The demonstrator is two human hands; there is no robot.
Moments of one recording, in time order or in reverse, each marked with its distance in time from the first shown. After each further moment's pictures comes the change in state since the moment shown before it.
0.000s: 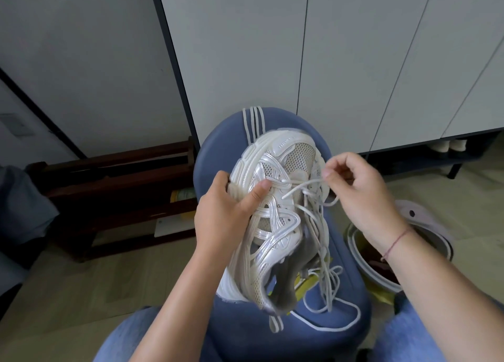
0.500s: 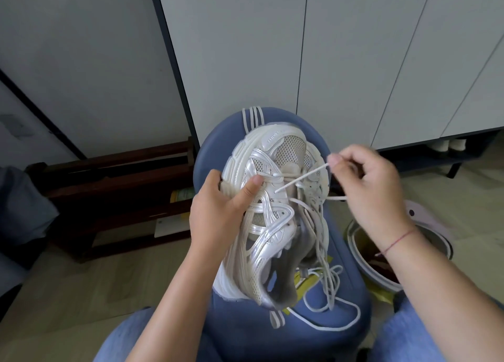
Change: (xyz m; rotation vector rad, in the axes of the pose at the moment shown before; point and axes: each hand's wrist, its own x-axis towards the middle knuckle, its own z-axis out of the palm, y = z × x) left_hand 0.002 -0.001 -0.007 -0.064 0.022 -0.012; right_hand 0.000 -0.005 -0.004 -0.105 0.154 -0.227
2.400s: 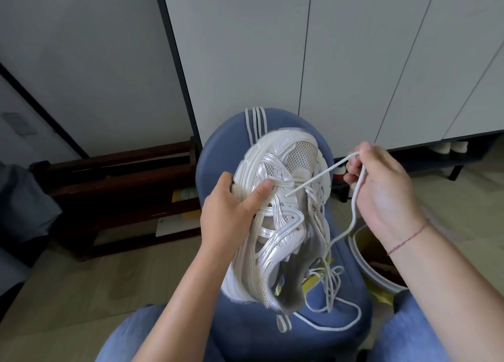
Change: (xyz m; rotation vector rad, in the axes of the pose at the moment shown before) left_hand -0.003 0.000 0.008 -0.026 -0.061 -0.016; right_hand 0.010 0.001 -0.001 0.738 0.149 0.476
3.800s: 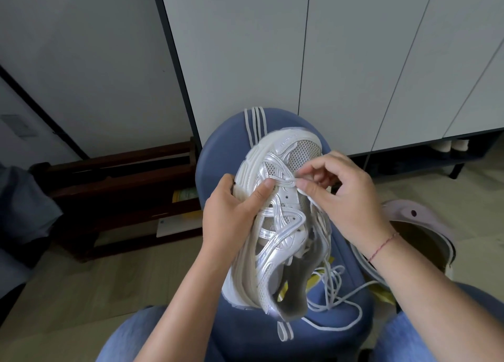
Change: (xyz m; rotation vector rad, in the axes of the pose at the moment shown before) left_hand -0.002 -0.001 0.002 -0.138 -0.009 -0.025; right_hand -0.018 0.012 0.013 -0.677 -0.342 -0.510
